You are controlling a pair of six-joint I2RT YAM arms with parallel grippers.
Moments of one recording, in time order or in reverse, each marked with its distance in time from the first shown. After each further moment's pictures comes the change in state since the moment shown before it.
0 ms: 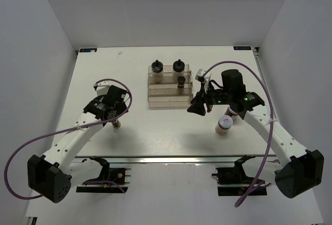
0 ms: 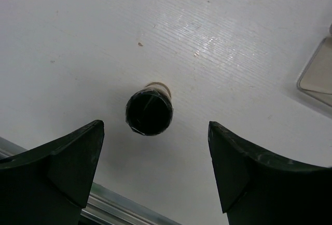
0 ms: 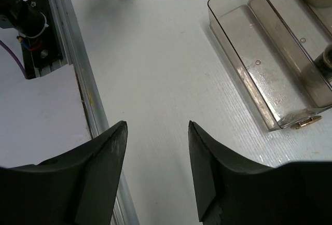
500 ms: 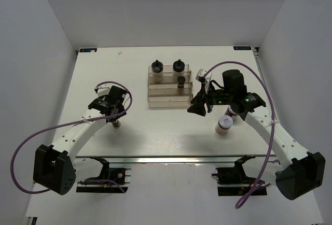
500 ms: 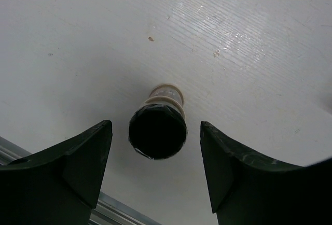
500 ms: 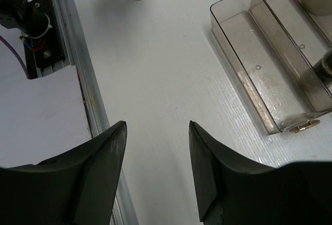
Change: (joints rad) left arm 0.055 0.087 -0.066 0.055 0.018 -0.004; right arm 0.000 -0.024 -0.005 0.004 -0.011 -0.005
